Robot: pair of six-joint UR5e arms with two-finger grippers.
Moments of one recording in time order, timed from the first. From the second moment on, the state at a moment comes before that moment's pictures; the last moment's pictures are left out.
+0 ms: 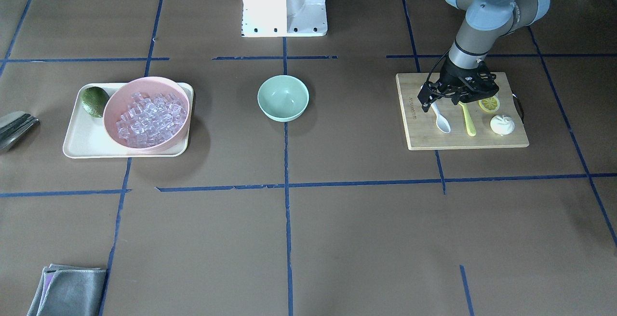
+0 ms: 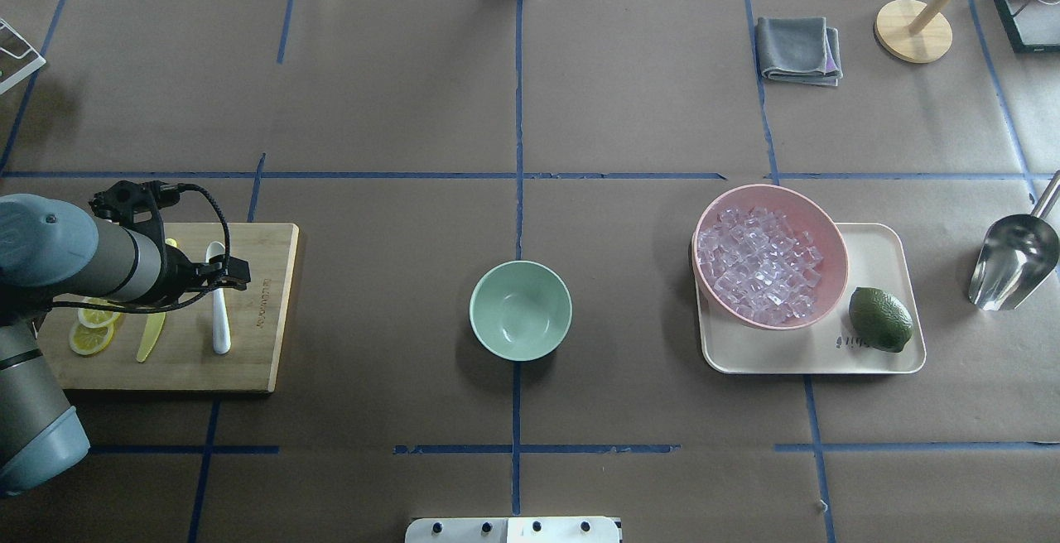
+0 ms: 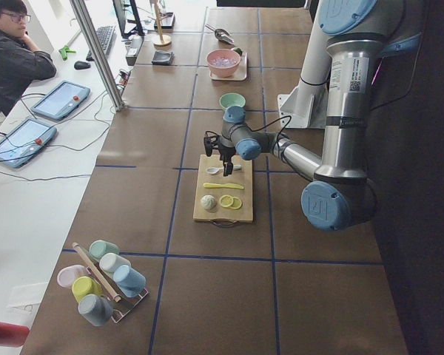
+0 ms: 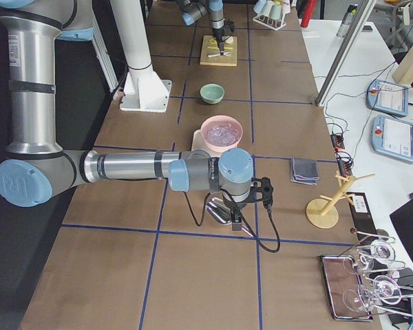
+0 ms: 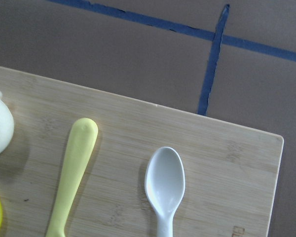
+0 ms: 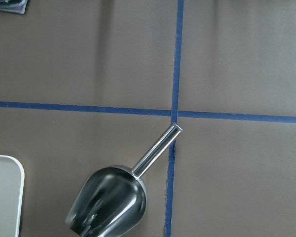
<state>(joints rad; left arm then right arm) -0.62 -1.61 -1.87 -1.98 -1.85 -1.36 1.60 -1.63 1.71 -1.54 2.40 0.01</state>
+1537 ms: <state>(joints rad) -0.61 -1.61 -1.86 -1.97 -1.85 -1.36 1.60 -1.62 1.71 -1.54 2.41 0.01</state>
